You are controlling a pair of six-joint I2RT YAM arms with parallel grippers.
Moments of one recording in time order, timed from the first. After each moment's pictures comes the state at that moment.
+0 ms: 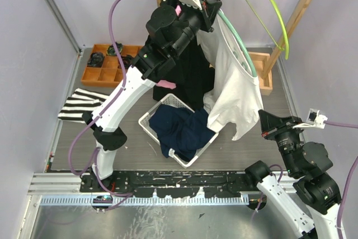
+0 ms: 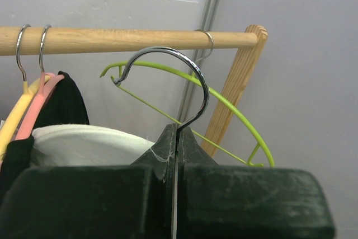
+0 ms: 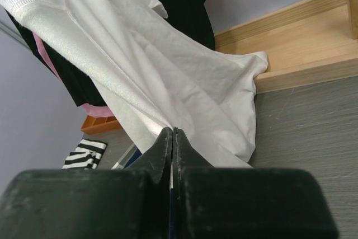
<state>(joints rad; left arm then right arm) -0.91 2.01 2.56 -0.20 -0.23 -0.14 0.50 0.21 0.93 -0.71 0.38 0.62</state>
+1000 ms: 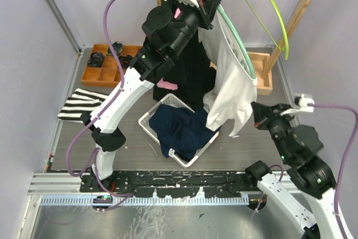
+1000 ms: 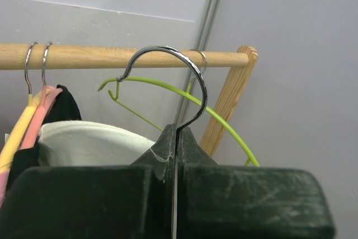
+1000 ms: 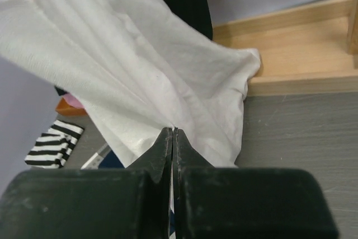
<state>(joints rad) -0.92 1.99 2.55 -0.14 -0.25 -0.16 0.50 0.33 0.97 -0.64 0.32 0.48</state>
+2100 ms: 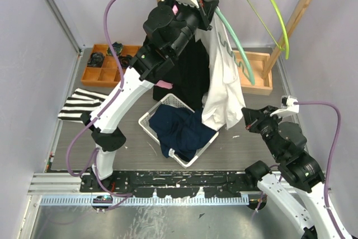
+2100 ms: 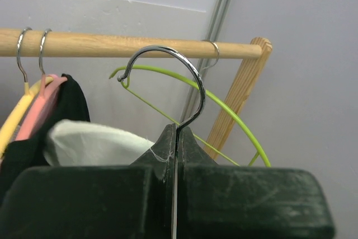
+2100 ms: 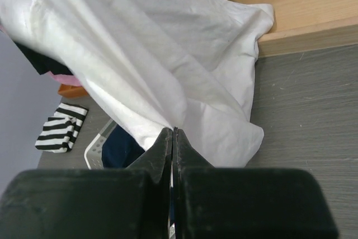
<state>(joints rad) -0.92 1.99 2.56 -0.21 -0.28 -0.15 0.50 0.35 0.84 -0.65 0.28 0.62</state>
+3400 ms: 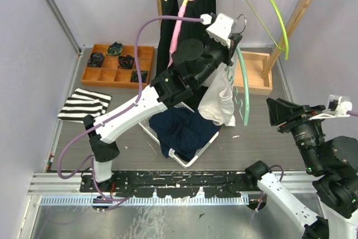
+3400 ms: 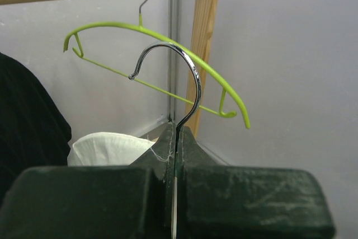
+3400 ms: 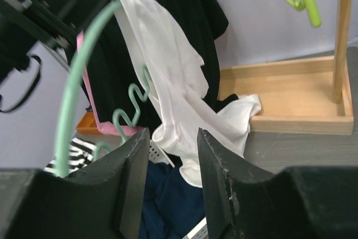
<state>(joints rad) -1.11 1.90 2.23 -0.03 -0.34 0.03 0.50 0.43 1.27 -0.77 0.30 0.41</state>
